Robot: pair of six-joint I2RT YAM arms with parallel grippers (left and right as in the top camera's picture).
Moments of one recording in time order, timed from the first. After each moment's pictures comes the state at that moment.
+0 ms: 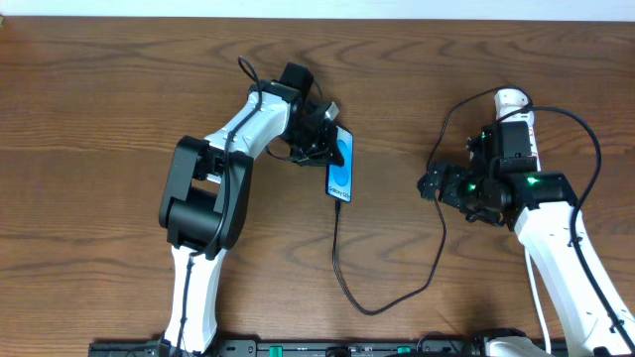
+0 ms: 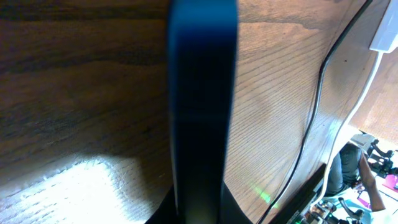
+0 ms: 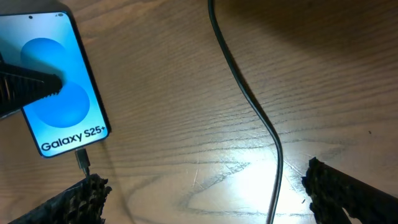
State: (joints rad) left arm -0.36 2.27 1.67 -0.87 0.73 -0.28; right arm 0.09 1.32 0.96 -0.84 -0.21 0.46
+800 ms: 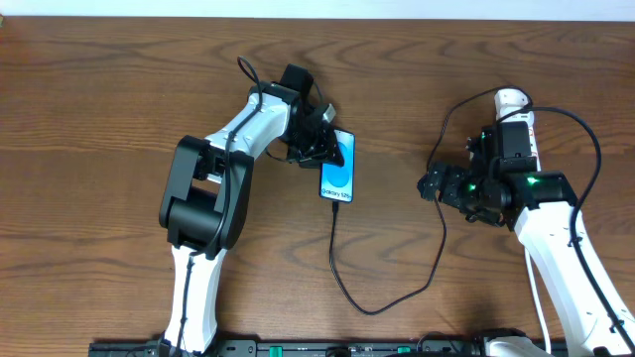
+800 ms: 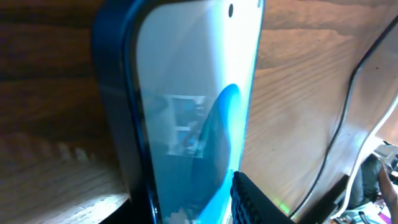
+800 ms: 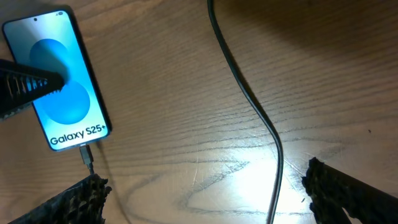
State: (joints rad) left arm -0.36 2.27 1.66 -0.86 0.65 -0.28; right arm 0.09 1.32 0.96 -0.85 -0.21 0.46
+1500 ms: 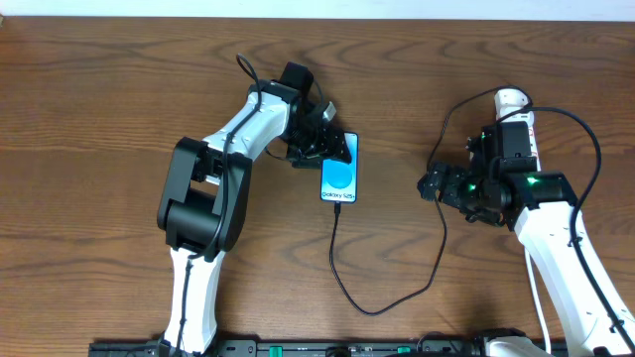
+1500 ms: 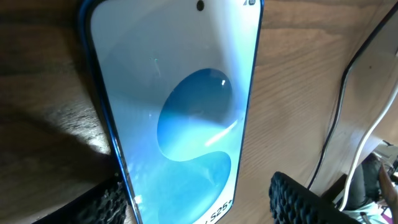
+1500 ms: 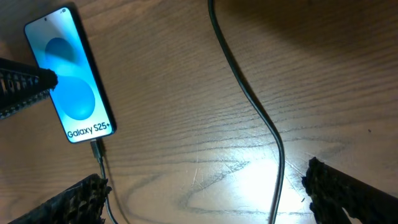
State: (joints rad) left arm -0.36 2.26 1.66 -0.87 0.64 -0.28; right arm 0.09 1.32 0.96 -0.85 -0.21 0.46
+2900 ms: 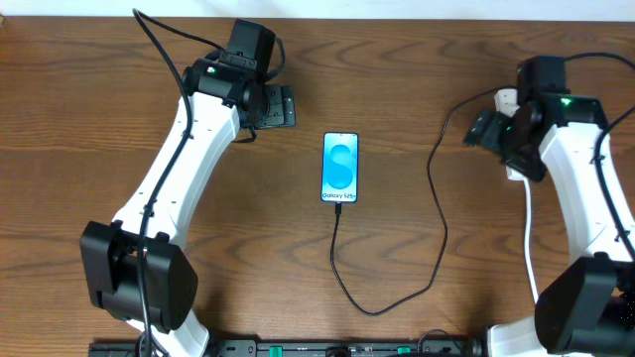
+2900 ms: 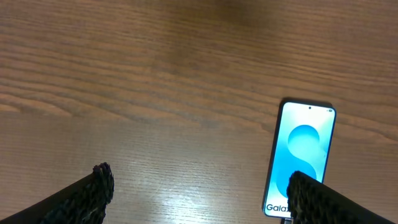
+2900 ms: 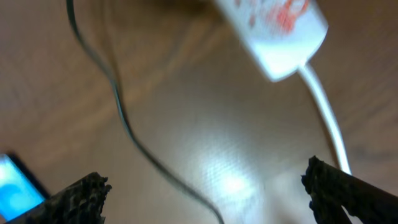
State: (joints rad) left arm -0.30 1.81 1.66 -1.02 -0.04 -0.38; right arm -0.08 1.67 1.41 -1.02 0.05 0.51
